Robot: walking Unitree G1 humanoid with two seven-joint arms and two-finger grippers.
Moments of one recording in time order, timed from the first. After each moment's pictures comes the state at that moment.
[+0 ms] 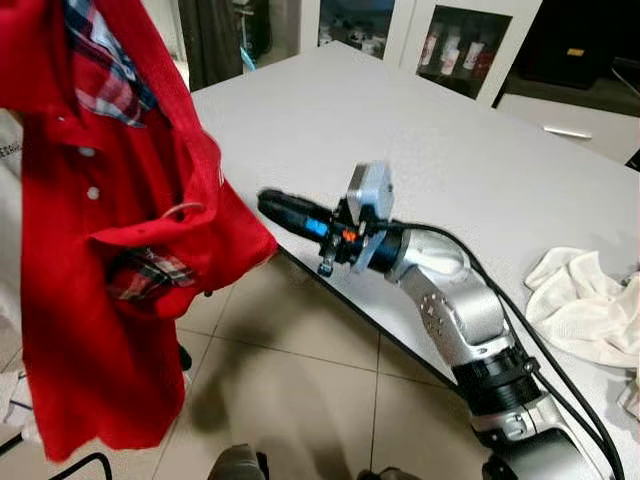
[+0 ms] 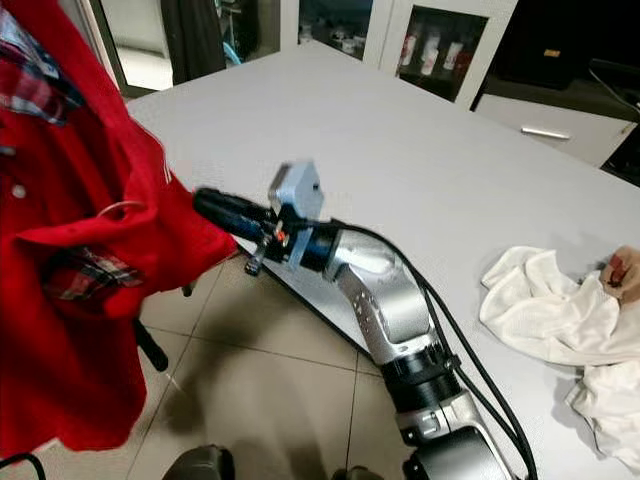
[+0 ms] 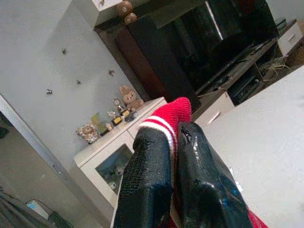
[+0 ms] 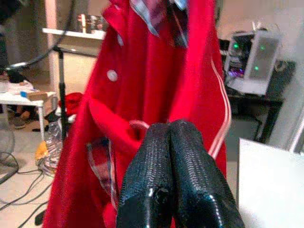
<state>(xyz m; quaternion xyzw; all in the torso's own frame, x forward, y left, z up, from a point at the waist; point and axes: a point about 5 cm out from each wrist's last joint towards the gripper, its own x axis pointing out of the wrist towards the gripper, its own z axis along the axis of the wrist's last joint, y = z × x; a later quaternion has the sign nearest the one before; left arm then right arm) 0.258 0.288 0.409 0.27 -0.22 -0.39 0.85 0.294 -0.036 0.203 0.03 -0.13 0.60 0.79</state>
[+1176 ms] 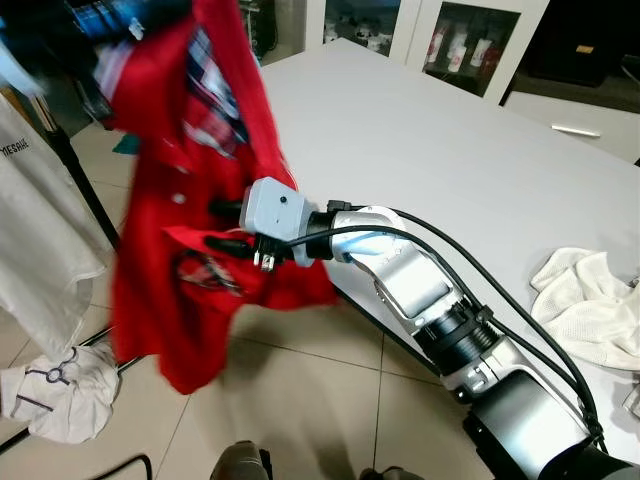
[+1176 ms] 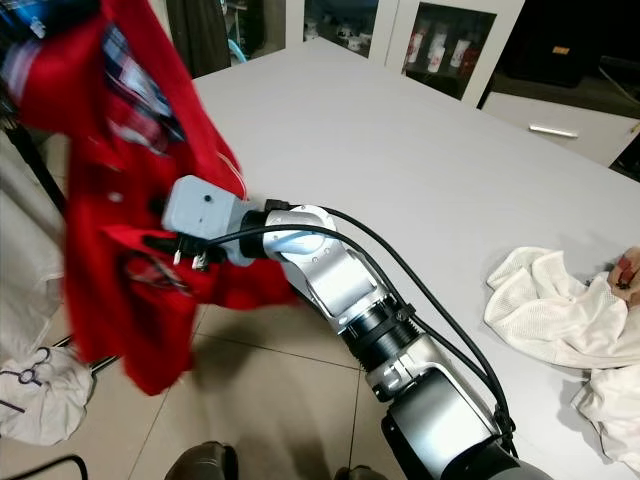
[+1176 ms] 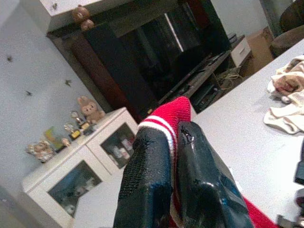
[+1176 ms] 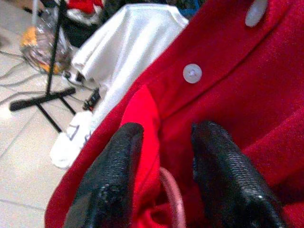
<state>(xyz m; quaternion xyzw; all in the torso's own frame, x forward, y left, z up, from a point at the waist) 0.291 0.231 0.374 0.25 -0.22 -0.47 0.82 0.310 0.020 0.196 -0.23 -0.09 0.60 0.76</state>
